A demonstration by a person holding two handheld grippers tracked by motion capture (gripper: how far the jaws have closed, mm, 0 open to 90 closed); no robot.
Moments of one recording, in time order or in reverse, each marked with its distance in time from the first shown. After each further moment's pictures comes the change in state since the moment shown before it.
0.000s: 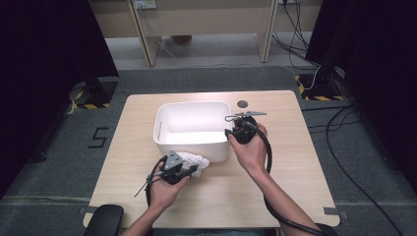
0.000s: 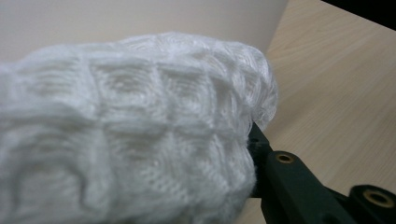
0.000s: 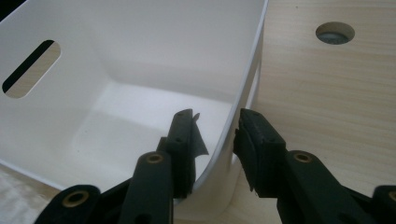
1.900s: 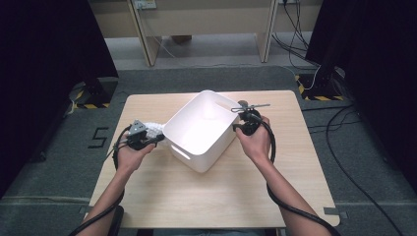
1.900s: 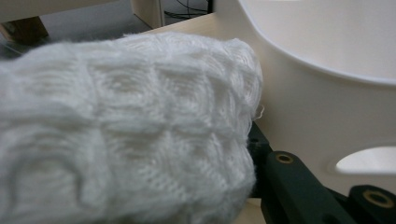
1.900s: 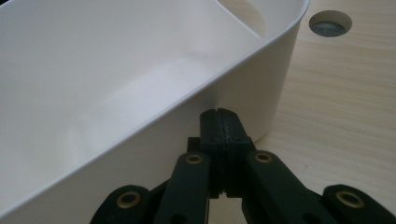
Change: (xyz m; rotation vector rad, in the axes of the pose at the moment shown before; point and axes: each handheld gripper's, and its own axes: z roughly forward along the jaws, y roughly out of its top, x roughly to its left) left arm 0.126 0.030 -0.004 -0.052 0.045 0.029; right arm -0.029 0.018 0.022 0.077 0.020 0.009
